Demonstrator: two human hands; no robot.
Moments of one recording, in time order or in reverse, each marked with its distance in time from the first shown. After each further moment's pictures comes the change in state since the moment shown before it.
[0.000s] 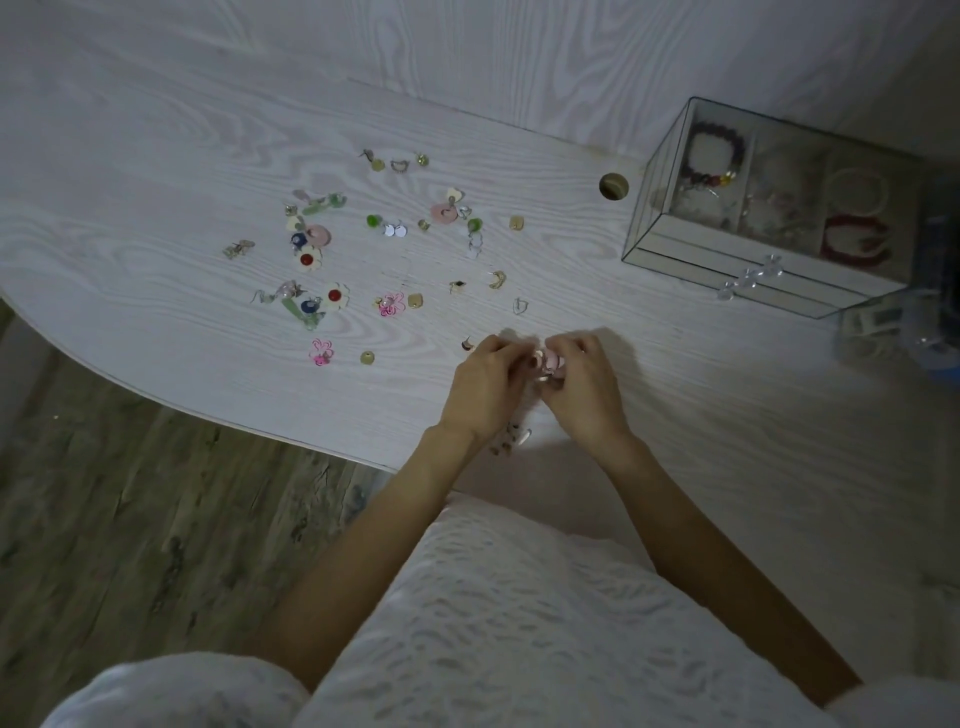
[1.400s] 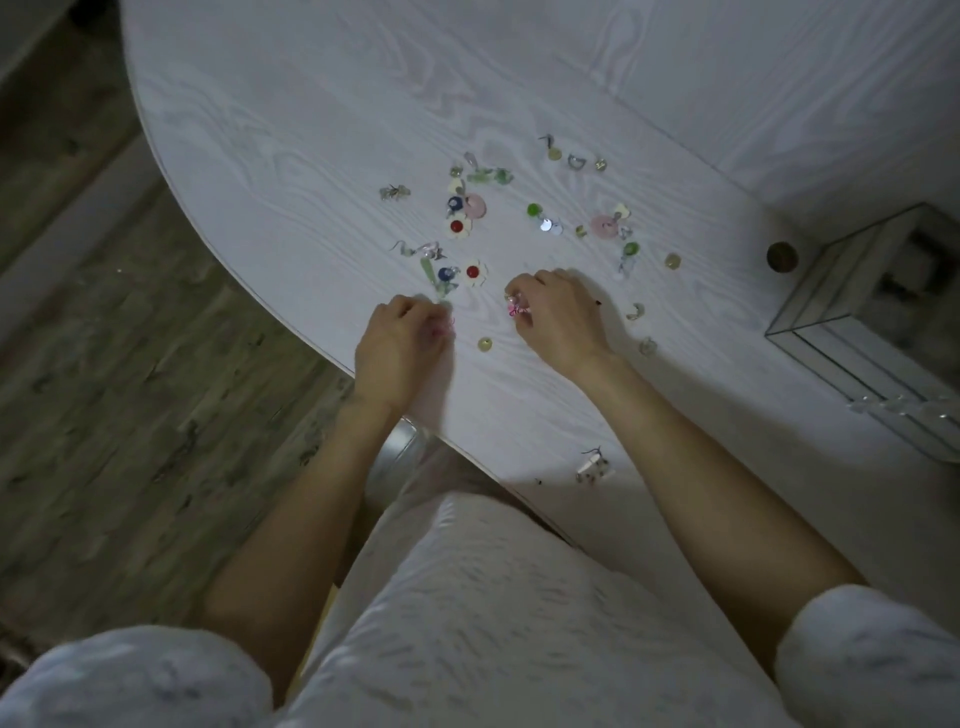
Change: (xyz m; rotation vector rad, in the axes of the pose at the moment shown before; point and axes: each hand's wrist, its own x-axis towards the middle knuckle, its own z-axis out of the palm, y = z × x) left_hand -0.046 -0.138 -0.113 0.146 0.360 -0.356; right_hand 0.087 -0.126 0.077 -0.475 -0.237 -0.595
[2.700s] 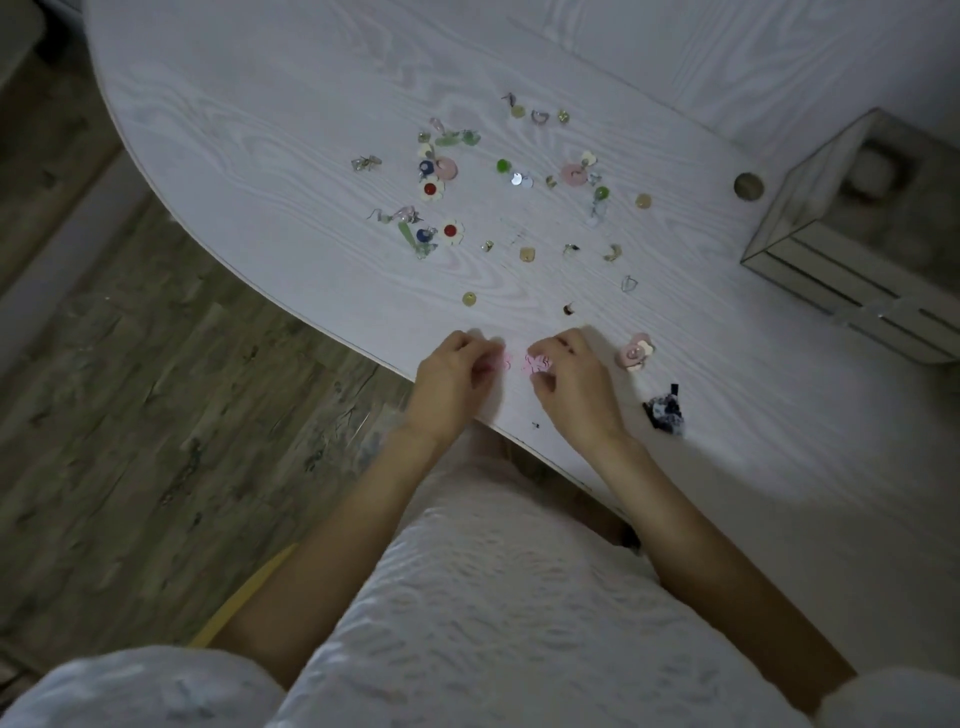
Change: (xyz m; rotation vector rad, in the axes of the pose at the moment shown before) left_hand -0.073 0.040 0.031 -0.091 -0.134 0.162; right_hand -0.132 -0.010 0.037 0.302 0.127 0.236
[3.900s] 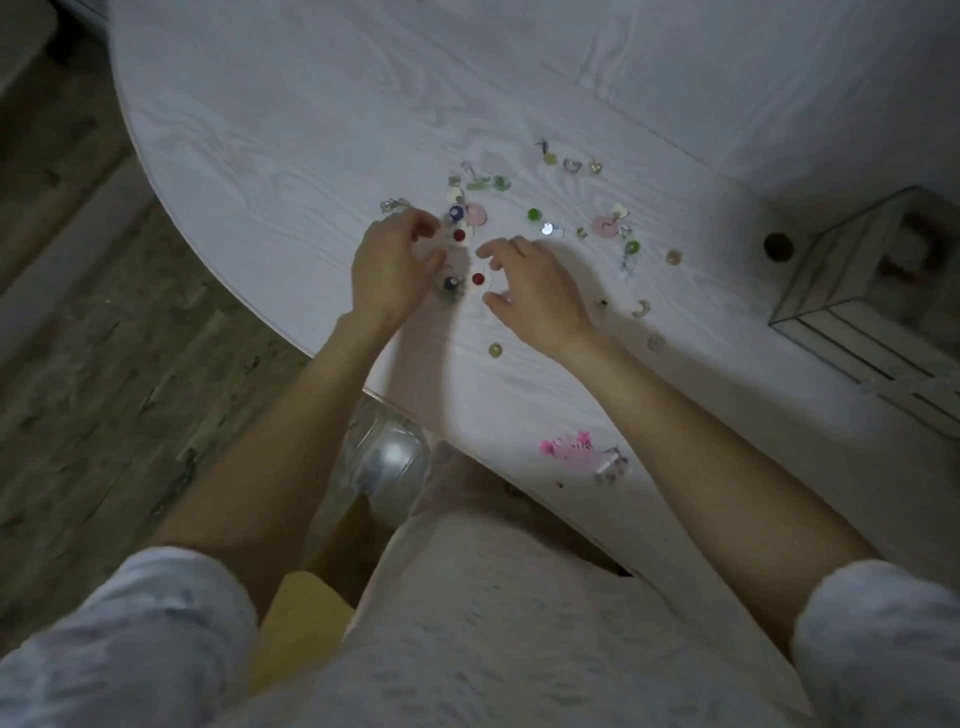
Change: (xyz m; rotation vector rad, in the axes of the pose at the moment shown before) left_hand 0.139 -0.048 -0.088 -0.018 0.181 -0.137; right_hand 0.142 -0.073 -0.020 -0.170 -0.101 -0.237
